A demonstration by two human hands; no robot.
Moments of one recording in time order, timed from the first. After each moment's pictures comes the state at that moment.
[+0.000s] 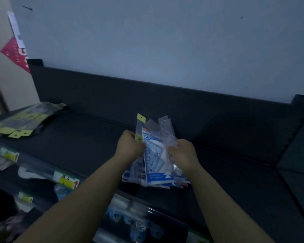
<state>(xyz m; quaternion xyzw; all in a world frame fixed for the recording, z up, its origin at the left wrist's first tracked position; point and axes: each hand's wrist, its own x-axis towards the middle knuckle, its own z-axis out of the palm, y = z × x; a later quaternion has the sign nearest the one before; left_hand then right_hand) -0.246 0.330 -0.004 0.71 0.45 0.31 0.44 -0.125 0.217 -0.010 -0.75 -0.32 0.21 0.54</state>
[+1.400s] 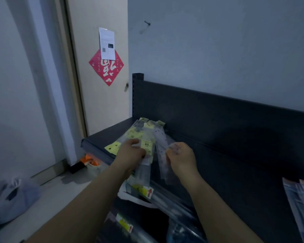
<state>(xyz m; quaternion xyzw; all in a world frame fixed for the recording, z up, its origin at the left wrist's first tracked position) -0.550 0.653 -0.007 0.59 0.50 0.36 0.52 -0.407 0.585 -0.021 -0.70 -0.41 0.20 0.55</state>
